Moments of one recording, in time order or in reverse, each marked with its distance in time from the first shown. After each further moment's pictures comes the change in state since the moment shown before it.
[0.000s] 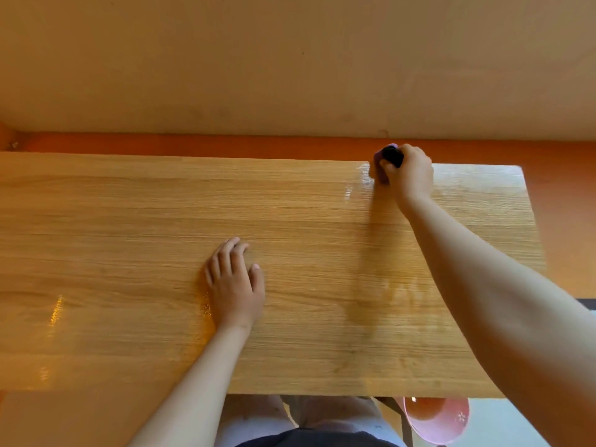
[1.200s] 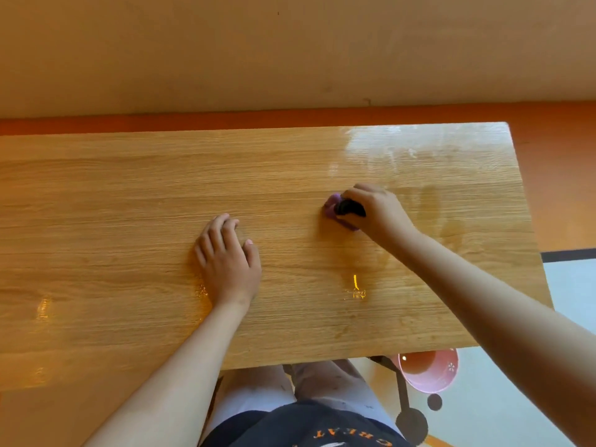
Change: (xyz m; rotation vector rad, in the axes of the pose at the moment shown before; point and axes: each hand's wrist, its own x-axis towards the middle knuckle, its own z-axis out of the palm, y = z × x) left_hand -0.001 -0.003 0.000 0.054 -0.028 0.016; right_hand -0.127 0.009 -0.014 -0.055 -0.333 -0.565
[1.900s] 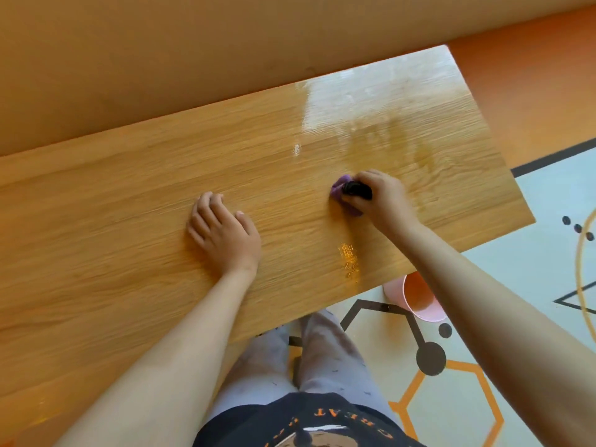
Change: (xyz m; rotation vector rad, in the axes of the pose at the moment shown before) left_hand 0.002 -0.004 0.005 -0.019 -0.004 0.057; right_hand -0.087 -0.033 0.026 0.094 0.240 0.460
